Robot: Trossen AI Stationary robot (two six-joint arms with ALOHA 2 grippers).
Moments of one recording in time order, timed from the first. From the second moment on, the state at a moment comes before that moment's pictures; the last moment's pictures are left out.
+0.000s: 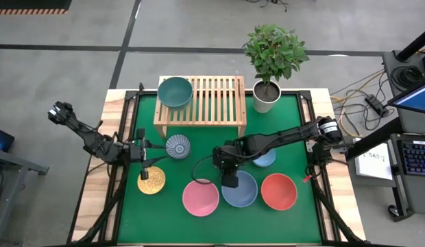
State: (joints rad) left arm -0.62 0.53 0.40 0.02 -0.75 0.16; right arm 0.14 1.86 1.52 -0.78 -0.07 0.27
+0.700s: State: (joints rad) left arm -0.62 0.53 0.40 0.02 -0.75 0.16; right arm 0.16 1.92 1.52 -0.77 0.04 0.35
